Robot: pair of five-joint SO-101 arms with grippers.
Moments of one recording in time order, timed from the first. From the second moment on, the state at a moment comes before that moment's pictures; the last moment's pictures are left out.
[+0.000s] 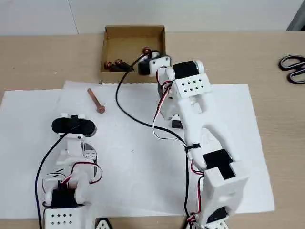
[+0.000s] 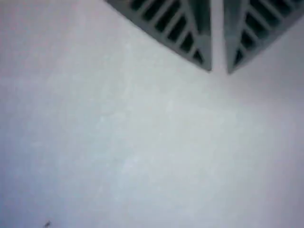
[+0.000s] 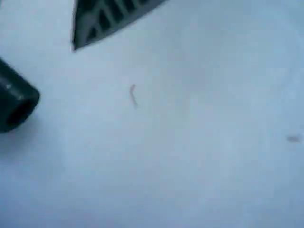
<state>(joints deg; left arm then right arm) -6.8 -89.5 89.5 59.1 -1.1 -20.2 17.0 -19.0 94.8 17.0</state>
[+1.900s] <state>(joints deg) -6.8 -89.5 89.5 59.1 -1.1 -17.8 33.6 -19.5 91.9 51.8</state>
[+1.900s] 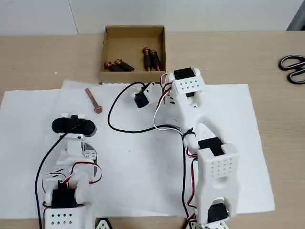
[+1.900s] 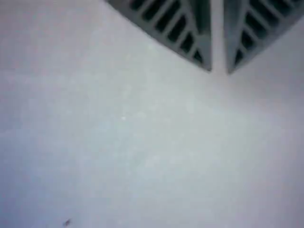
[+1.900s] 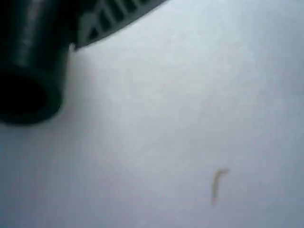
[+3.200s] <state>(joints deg) -6.8 -89.5 89.5 59.1 -1.1 -21.5 21.6 -30.3 95.9 27.8</state>
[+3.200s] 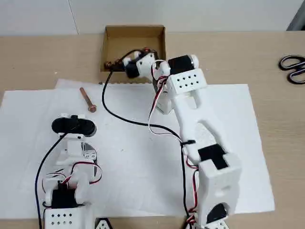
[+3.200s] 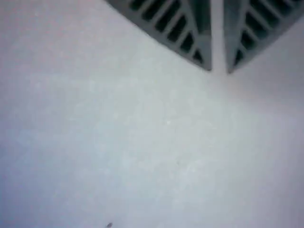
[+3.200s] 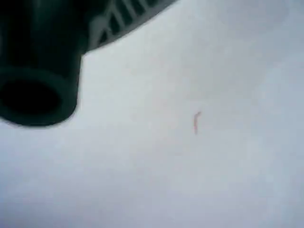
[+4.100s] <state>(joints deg) -6.8 -89.5 89.5 59.1 -1.1 -22.5 -8.4 18.2 78.2 19.6</state>
